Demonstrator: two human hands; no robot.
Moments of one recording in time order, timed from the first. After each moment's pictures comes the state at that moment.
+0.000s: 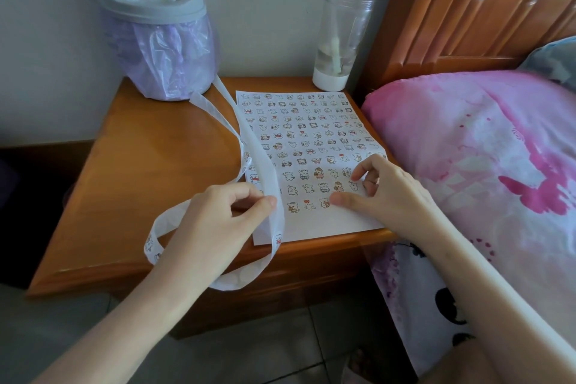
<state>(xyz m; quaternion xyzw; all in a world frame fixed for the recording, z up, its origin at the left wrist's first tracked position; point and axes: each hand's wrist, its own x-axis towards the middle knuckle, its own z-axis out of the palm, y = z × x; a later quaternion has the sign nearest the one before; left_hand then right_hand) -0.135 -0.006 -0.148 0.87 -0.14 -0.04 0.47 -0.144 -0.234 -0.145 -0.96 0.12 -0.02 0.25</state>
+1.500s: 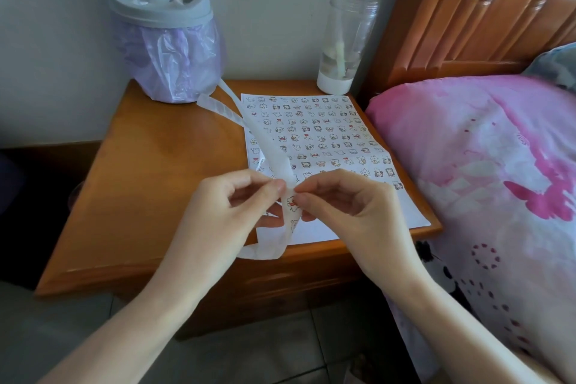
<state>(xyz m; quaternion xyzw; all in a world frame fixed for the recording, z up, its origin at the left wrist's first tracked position) -0.143 -0.010 -0.127 0.76 -0.11 -0.06 0.64 -0.172 -0.172 -0.137 -0.79 -0.06 -0.11 0.60</state>
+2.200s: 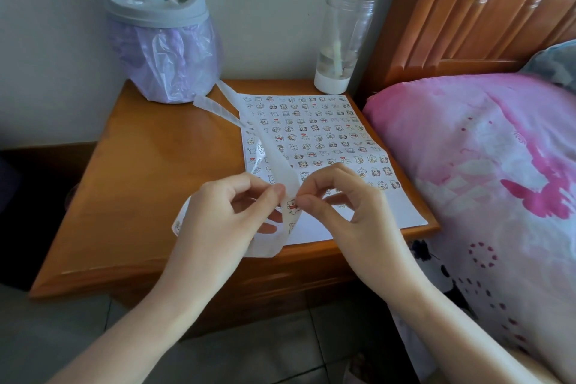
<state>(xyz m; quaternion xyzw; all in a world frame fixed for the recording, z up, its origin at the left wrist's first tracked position) -0.143 -0.014 -0.135 0.80 -0.08 -0.03 0.59 -0.172 -0.170 -0.136 -0.84 -0.05 -0.11 0.53</state>
